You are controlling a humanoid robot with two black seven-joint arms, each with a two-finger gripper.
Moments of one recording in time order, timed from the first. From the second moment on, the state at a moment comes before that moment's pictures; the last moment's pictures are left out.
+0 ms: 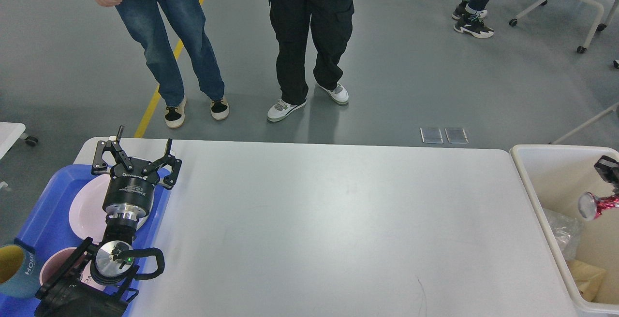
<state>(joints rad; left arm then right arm) -0.30 0.13 -1.29 -0.83 0.08 -0.47 -0.34 1.32 -0.60 -1.32 0.68 0.21 0.18 -0.27</state>
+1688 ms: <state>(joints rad) -0.30 0.13 -1.29 -0.83 0.08 -0.47 -0.34 0.60 -0.32 -1.18 0.13 0.22 -0.20 -0.26</state>
